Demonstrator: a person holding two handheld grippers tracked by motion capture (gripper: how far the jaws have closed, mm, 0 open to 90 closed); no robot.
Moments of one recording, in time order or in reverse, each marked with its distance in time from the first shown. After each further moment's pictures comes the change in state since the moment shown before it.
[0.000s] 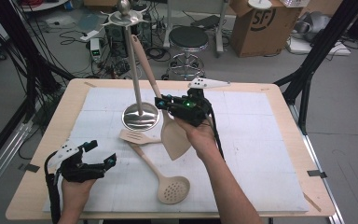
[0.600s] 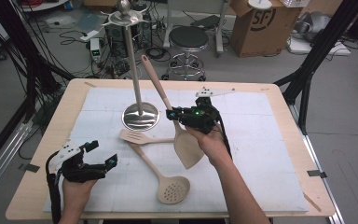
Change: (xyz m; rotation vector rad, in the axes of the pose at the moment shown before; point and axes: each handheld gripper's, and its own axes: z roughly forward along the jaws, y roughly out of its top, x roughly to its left) left arm -0.002 0.000 0.001 0.011 -0.002 0.010; right arm -0.023 -0.028 -0.017 0.129 -0.017 0.058
